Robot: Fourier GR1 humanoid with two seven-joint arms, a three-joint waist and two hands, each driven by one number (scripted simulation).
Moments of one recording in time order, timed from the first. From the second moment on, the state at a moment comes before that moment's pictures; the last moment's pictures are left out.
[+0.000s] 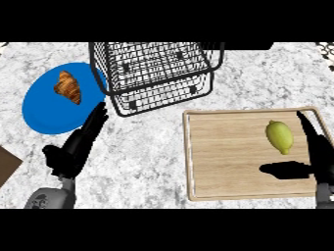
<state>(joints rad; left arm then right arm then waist) -0.09 0.11 -0.07 -1.40 0.02 -0.10 -0.06 0.00 -0.30 0.03 -1.62 0.50 -0.07 0.54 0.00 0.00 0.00</state>
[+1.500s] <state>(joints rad) -0.15 0.07 -0.06 -1.36 -0.03 -0.14 -0.08 -0.36 -0.54 0.05 -1.20 0.71 0.11 0.08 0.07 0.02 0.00</state>
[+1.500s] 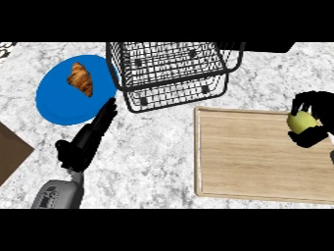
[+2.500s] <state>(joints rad) -0.13 0.08 -0.04 -1.36 -0.02 -0.14 -0.07 -1.06 -0.51 -0.13 -0.79 0.47 0.37 -0.17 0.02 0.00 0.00</state>
